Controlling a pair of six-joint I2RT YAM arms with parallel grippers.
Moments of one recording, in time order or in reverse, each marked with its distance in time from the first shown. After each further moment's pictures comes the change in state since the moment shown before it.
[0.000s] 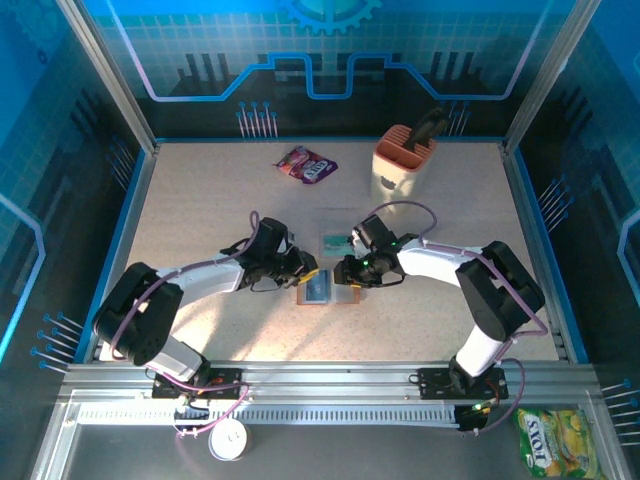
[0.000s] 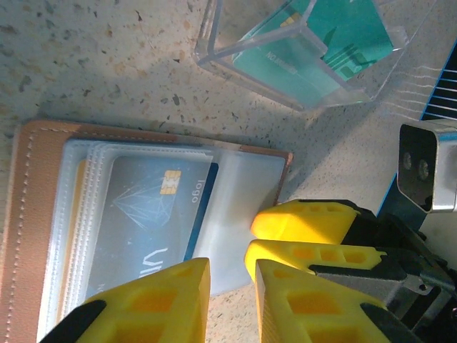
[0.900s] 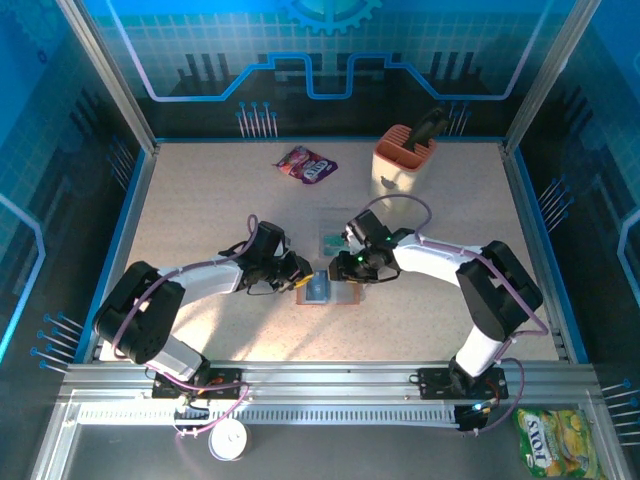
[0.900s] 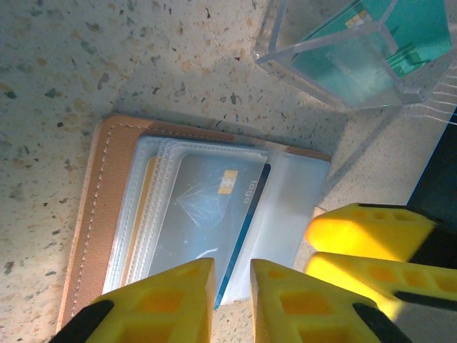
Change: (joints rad) left arm 0.018 0.011 -0.028 -0.024 0.000 0.037; right arm 0.032 0.003 0.087 -0.059 0.025 -0.011
